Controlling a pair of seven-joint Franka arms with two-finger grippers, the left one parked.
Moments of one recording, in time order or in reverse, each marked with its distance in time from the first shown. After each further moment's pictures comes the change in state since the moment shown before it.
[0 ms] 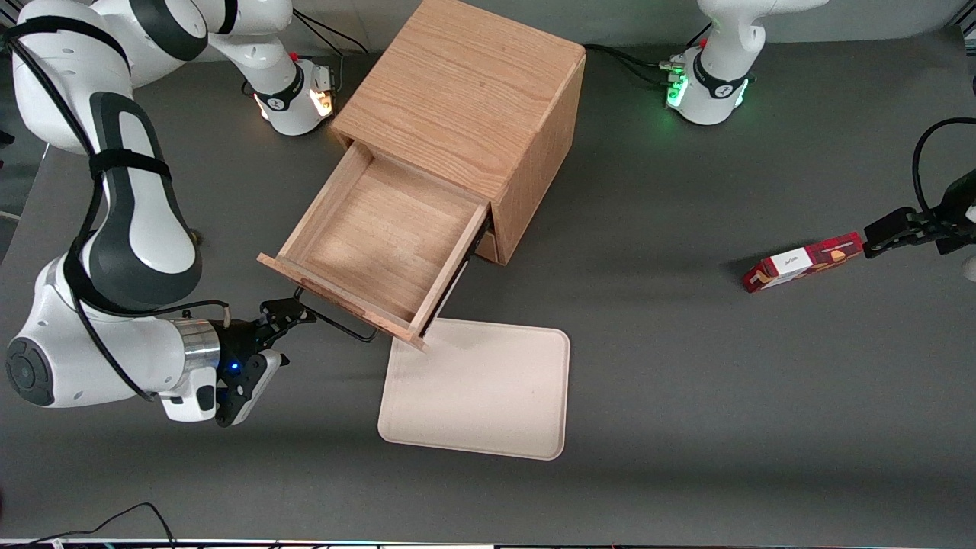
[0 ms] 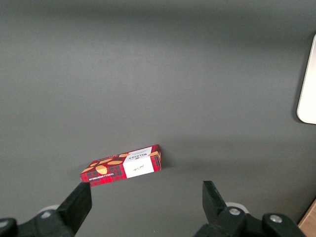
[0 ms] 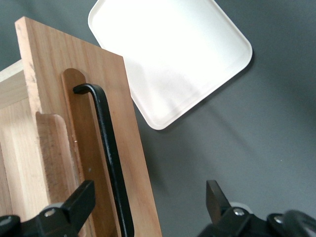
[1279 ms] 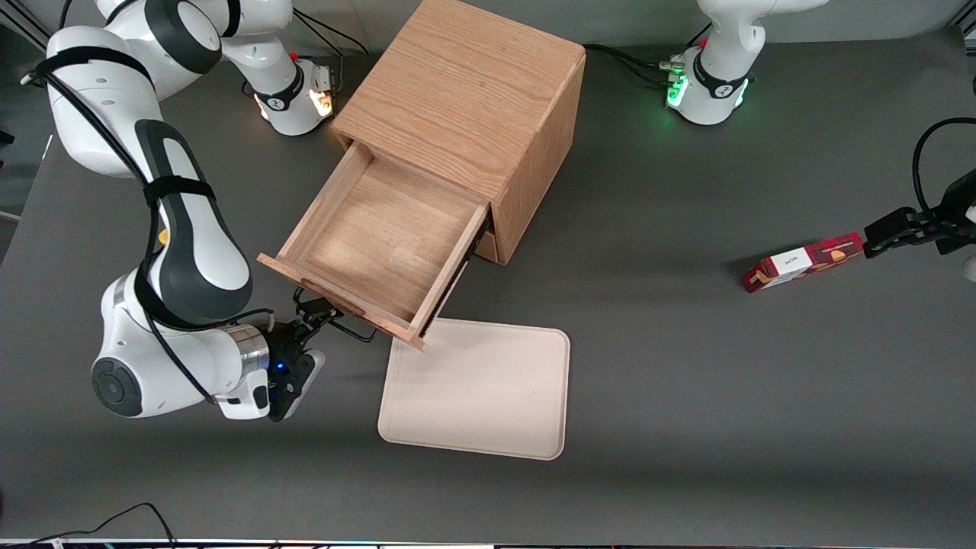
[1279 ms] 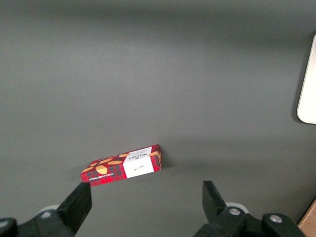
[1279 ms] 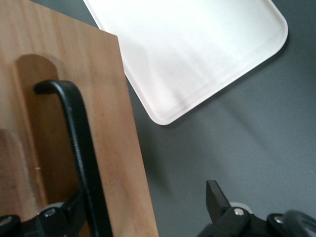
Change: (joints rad) arm 0.045 0.072 0.017 -0.006 -0.066 -0.006 0.006
